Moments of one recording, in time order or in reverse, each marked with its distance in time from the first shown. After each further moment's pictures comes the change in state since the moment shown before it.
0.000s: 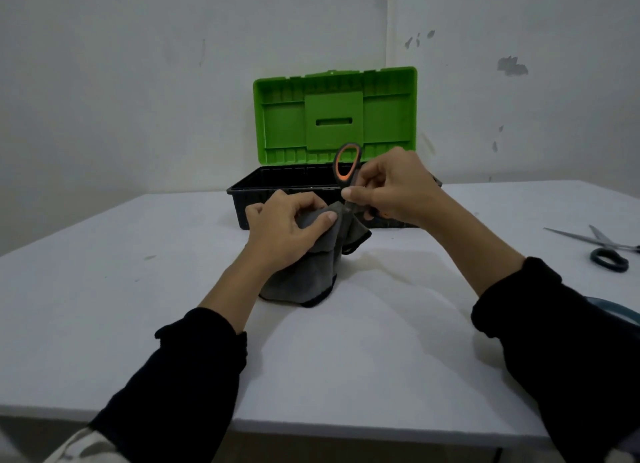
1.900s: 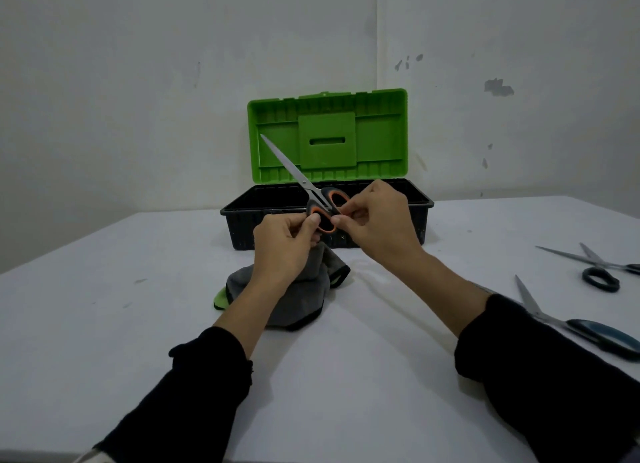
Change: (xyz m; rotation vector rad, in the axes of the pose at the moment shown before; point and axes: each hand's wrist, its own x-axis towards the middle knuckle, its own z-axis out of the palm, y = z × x) left_hand 0.013 0.003 0.022 -0.379 0.190 -0.226; right_hand 0.002 0.018 0.034 -0.197 0.311 -0.004
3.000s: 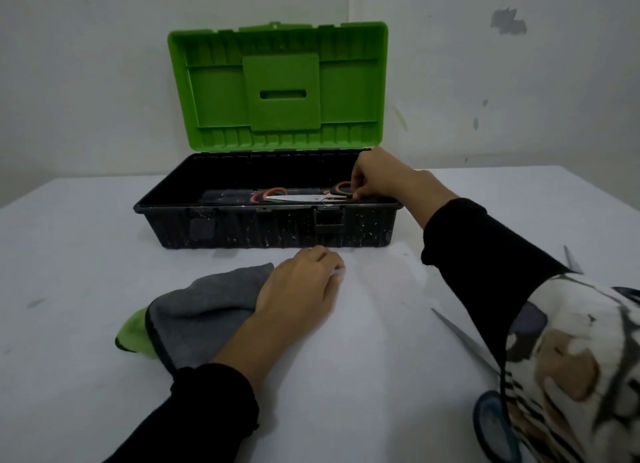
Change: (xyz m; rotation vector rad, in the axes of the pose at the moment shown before) left_hand 0.004 -0.017 0.094 0.569 -0.584 0.297; right_hand 0.127 0.149 -0.002 -0.404 -0.753 0.117
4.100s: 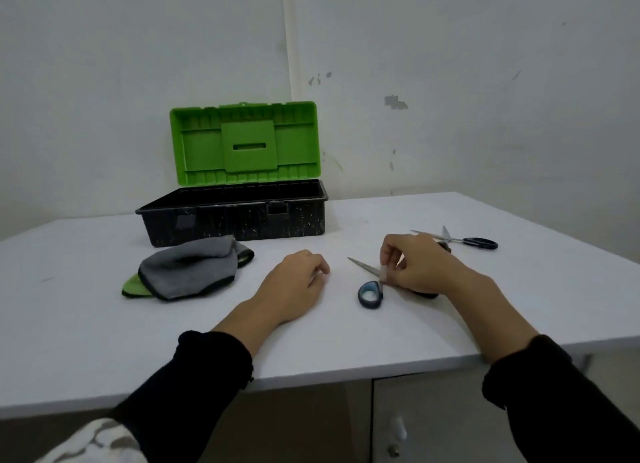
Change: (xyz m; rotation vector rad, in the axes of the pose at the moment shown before) left_hand -0.066 0.098 0.004 -0.127 -0.024 0.000; right_hand -0.302 0.010 0.024 0.216 0.200 0.147
